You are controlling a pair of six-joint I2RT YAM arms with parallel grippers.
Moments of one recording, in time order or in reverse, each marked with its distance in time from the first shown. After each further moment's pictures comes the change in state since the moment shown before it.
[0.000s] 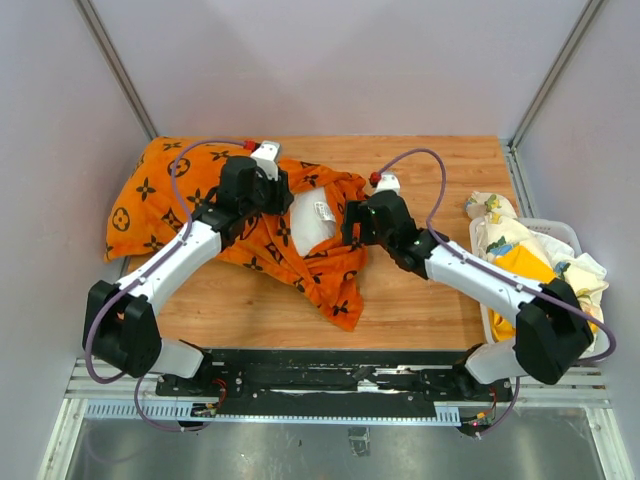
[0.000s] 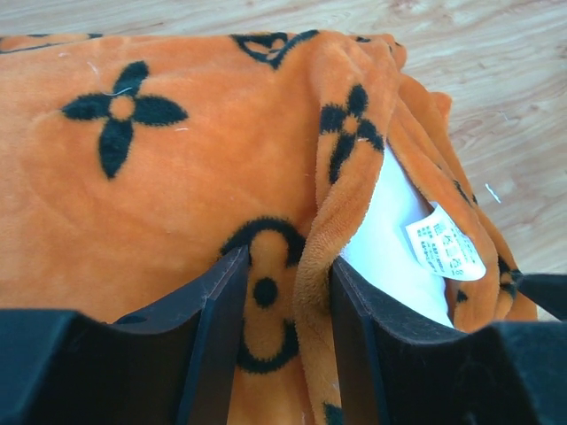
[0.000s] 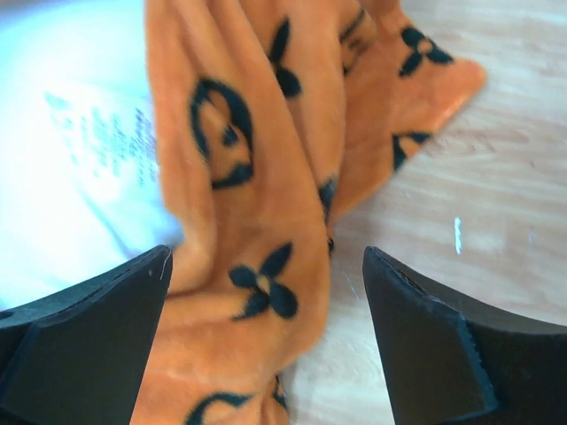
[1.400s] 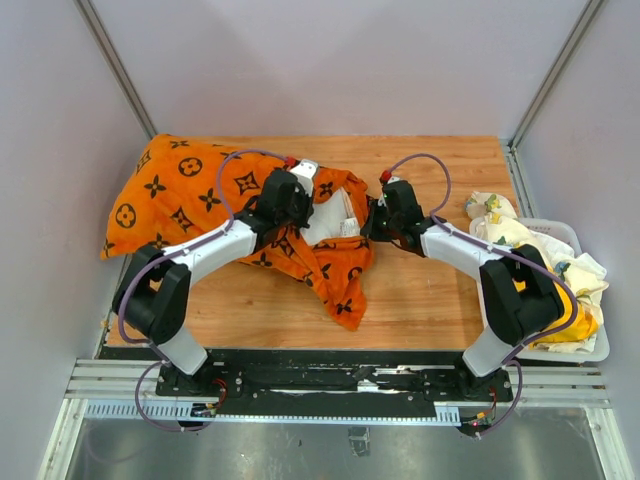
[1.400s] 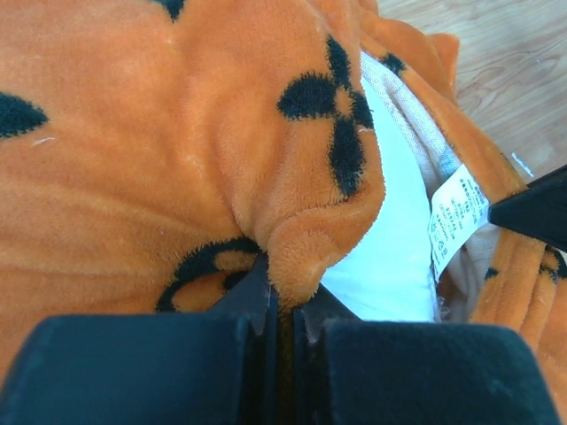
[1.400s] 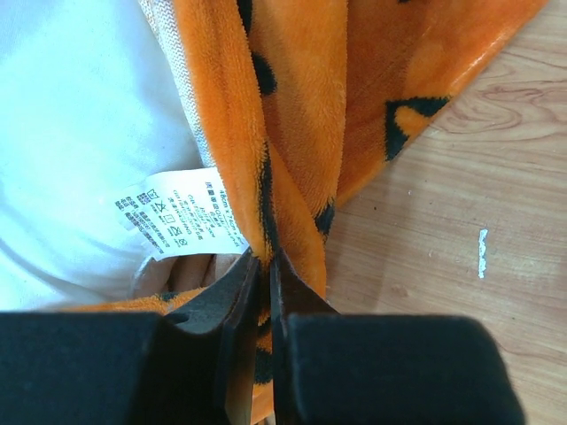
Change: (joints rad) left arm -0.150 0.221 -0.027 0.176 -0.071 0.037; right arm -0.217 0.256 0.056 0.057 -0.361 0.039
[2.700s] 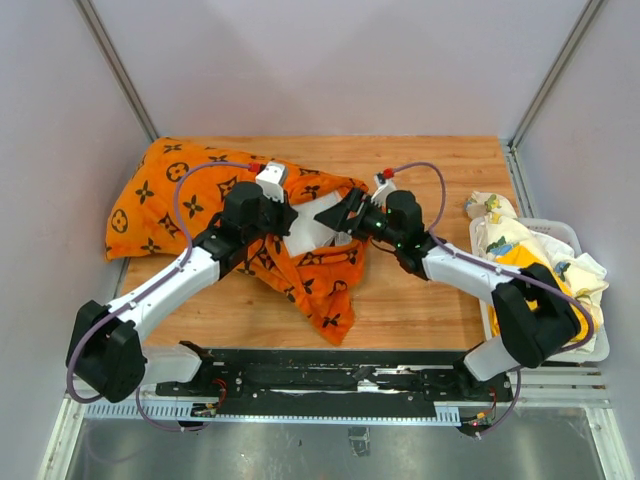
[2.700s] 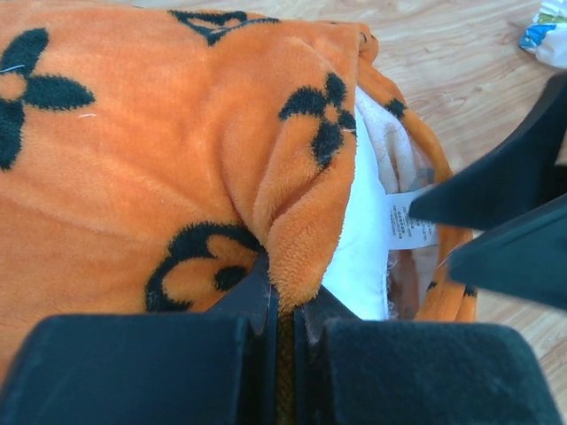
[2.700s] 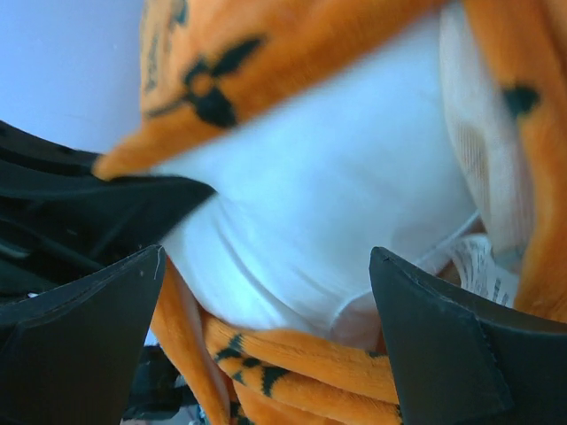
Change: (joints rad) left arm 0.029 -0.355 -0.163 -0.058 0.039 -0.112; right arm 0.093 -0.159 -0.144 0.504 -0.234 0.416
